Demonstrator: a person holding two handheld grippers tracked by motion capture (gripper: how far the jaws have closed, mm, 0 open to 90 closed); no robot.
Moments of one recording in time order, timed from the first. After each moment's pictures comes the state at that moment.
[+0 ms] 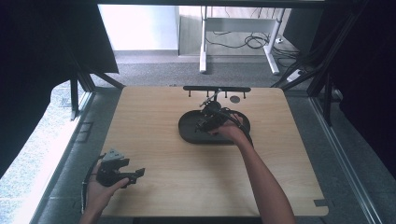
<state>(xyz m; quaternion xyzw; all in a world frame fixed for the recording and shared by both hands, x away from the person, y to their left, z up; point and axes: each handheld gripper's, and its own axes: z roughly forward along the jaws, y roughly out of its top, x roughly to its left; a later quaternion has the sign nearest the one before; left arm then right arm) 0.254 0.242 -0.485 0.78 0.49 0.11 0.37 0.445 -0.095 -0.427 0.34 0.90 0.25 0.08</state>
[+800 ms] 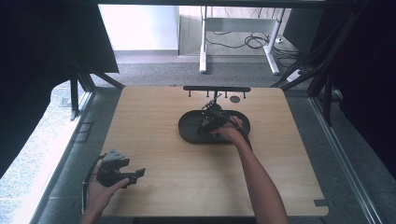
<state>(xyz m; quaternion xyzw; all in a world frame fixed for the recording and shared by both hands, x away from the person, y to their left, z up) 0.255 0.241 -0.486 0.79 0.49 0.11 0.37 0.467 -0.103 -0.466 0.36 0.90 0.23 0.10</state>
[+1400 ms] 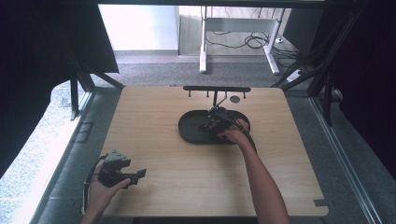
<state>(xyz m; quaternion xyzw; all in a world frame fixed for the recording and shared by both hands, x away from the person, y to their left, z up) 0.255 0.238 -0.488 0.79 0.48 0.11 0.36 0.472 -0.125 -0.486 0.39 0.90 0.20 0.11</state>
